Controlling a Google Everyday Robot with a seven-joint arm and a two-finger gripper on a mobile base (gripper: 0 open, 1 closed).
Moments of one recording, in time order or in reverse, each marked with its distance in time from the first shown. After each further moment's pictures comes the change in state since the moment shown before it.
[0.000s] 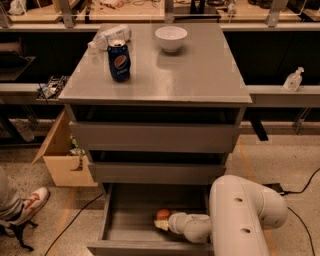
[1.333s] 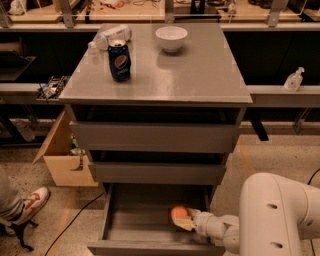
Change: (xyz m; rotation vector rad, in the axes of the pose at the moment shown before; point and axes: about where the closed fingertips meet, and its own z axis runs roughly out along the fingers) arm -0.030 -0.010 -0.140 -0.170 -0.208 0.016
